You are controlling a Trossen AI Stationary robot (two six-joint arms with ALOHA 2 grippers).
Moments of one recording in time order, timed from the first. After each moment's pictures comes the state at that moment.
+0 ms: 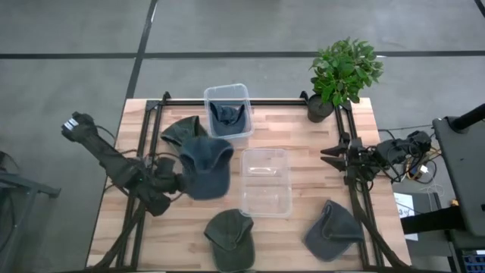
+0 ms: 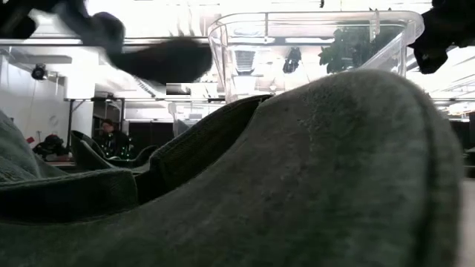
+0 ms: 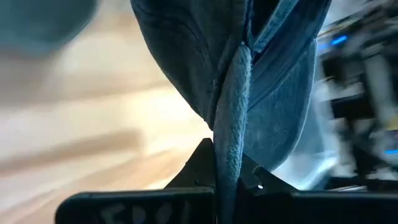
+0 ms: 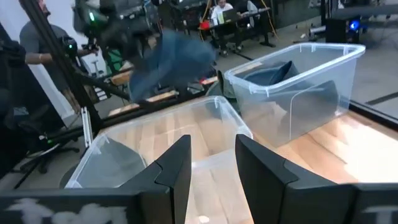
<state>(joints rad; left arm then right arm) -0.69 1.08 1.01 -0.94 -0.76 -1.97 0.44 0.02 0.33 -0.41 0.55 0.37</state>
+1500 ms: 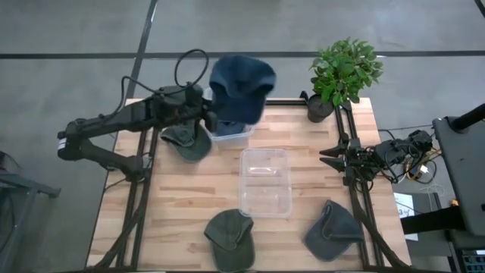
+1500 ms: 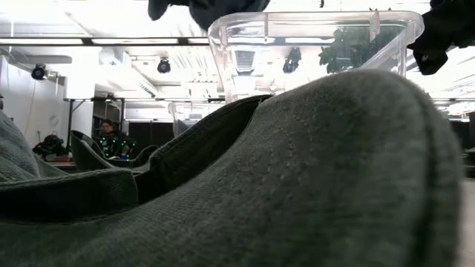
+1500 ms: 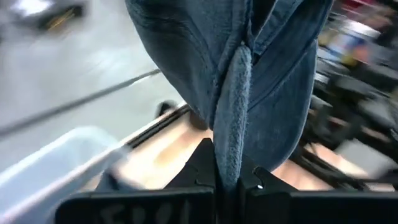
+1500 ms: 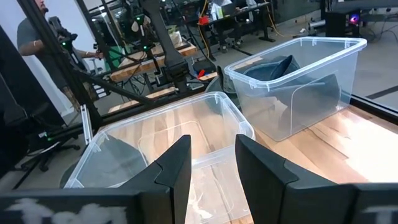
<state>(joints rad) 0.21 1.17 1.33 -0.41 -0.27 -0.36 0.44 0.05 0.34 -0.41 0.55 0.39</state>
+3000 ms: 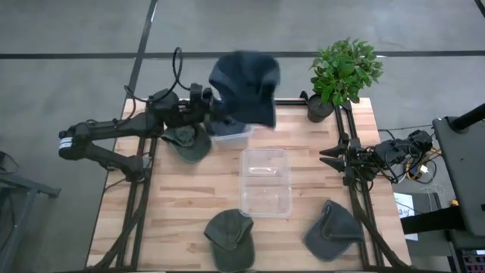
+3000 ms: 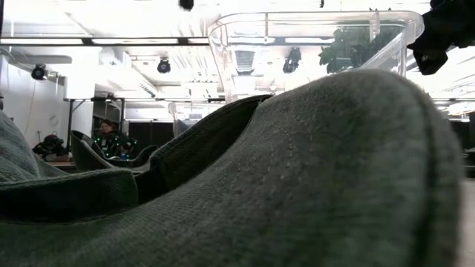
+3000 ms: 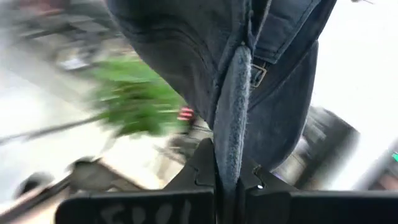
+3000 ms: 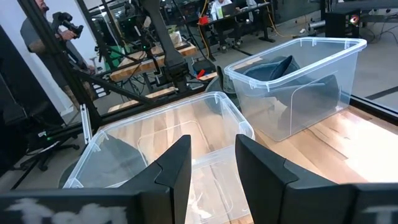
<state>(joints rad) 0.20 1.19 1.14 0.25 -0.04 -0.51 0.44 0.05 0.34 -0.41 0.55 0.39</state>
